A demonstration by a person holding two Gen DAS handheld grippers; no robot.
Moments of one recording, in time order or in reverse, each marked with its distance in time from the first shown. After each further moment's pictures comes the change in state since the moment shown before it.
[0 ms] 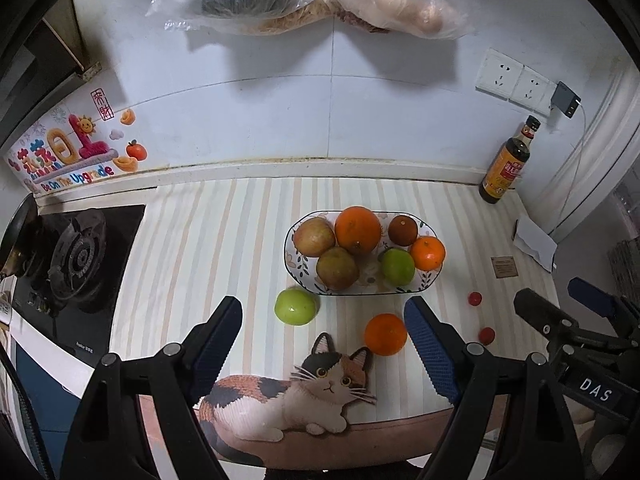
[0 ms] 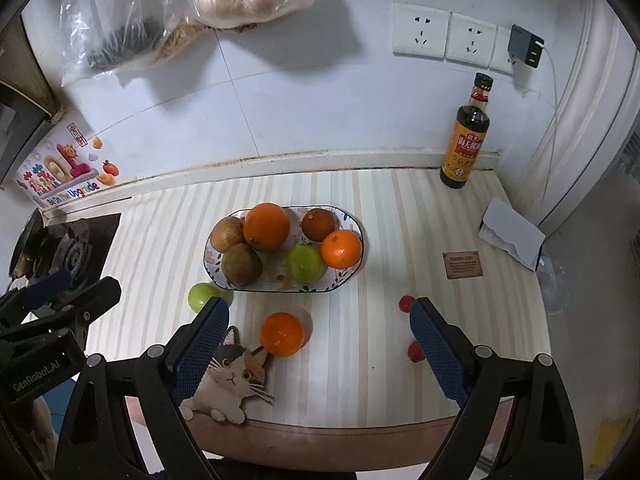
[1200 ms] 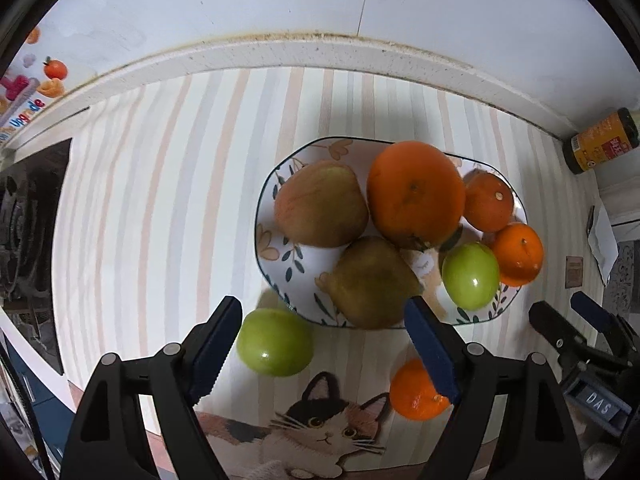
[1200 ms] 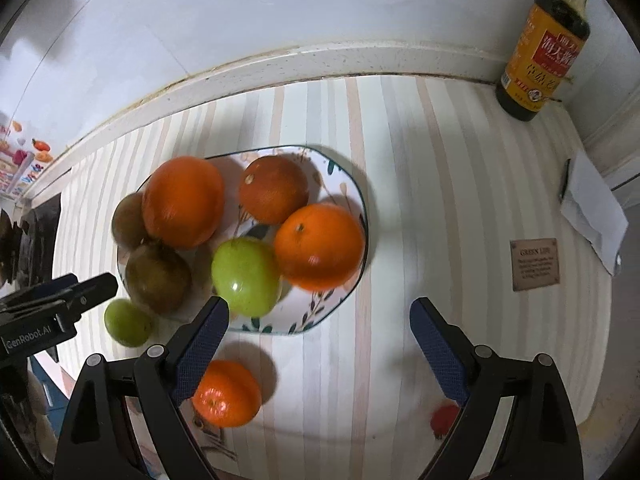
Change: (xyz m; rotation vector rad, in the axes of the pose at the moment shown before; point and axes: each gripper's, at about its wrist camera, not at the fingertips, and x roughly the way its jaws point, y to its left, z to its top) left arm 0.212 0.011 0.044 -0.079 0.414 0.015; right arm 0.233 -0.044 0.038 0.041 0.332 0.030
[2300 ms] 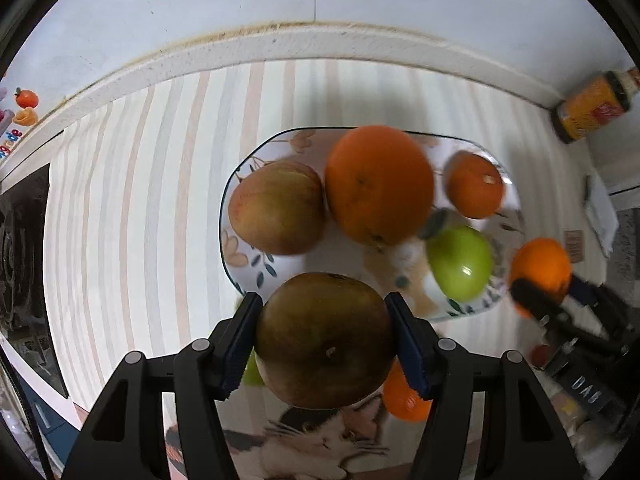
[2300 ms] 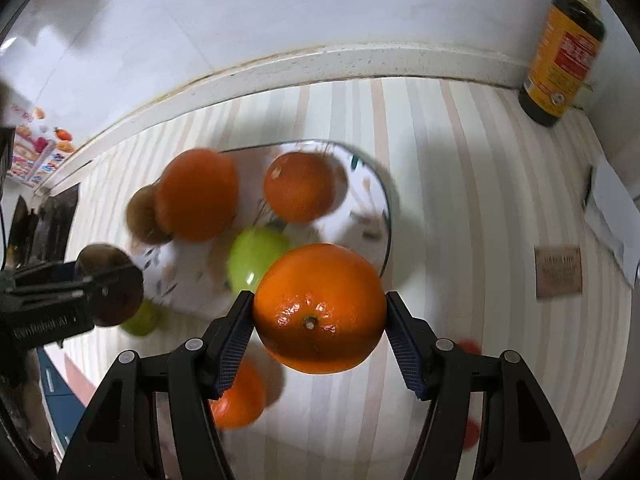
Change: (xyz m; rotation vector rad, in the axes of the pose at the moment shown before) left arm 0.031 -0.027 0.011 0.102 0.049 -0.011; right arm 0.020 0.010 -0.005 -0.049 -0.036 0.068
